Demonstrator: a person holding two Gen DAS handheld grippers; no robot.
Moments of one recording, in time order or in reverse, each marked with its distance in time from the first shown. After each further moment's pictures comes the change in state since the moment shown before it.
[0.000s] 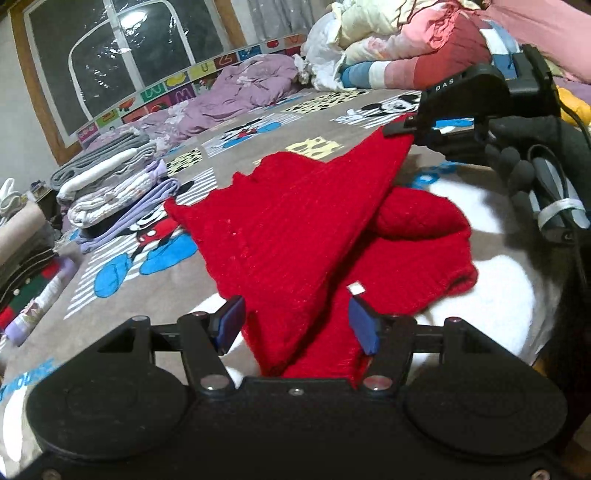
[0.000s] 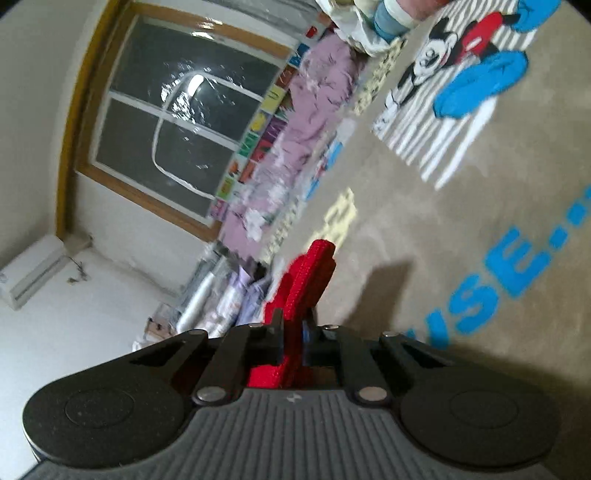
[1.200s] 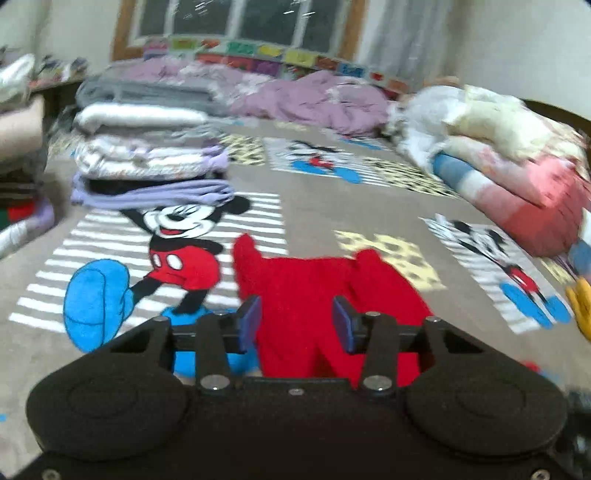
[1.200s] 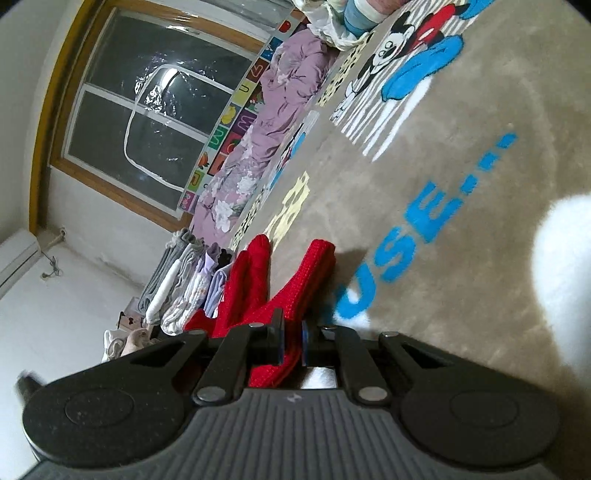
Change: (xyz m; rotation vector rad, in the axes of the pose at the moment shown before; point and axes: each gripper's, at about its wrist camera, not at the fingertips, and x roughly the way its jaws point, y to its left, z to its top) left arm 0.127 0.168 0.083 -0.612 -0.014 -0.057; right arm -0.026 -0.015 -0.018 -0.002 0.024 -0.115
